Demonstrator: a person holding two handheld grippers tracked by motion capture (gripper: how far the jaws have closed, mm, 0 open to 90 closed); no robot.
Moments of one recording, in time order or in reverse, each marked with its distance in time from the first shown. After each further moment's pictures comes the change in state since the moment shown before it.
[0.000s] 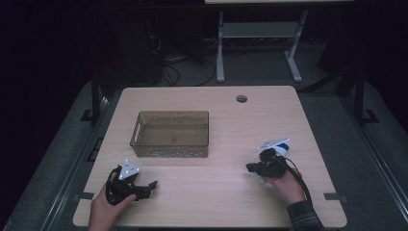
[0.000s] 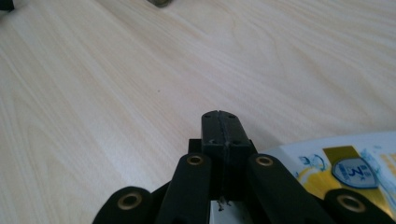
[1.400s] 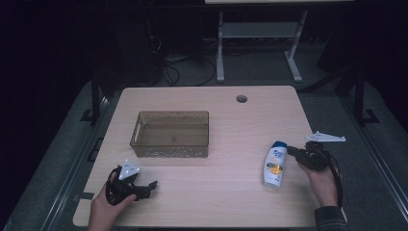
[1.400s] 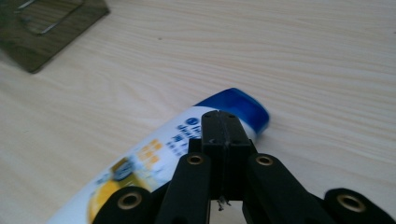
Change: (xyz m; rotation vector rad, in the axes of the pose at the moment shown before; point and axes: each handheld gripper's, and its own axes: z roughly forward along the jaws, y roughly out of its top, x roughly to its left) left arm 0.000 0.000 0.000 0.001 0.000 0.001; right arm -0.079 -0.037 -0.070 -0.259 -0.291 0.182
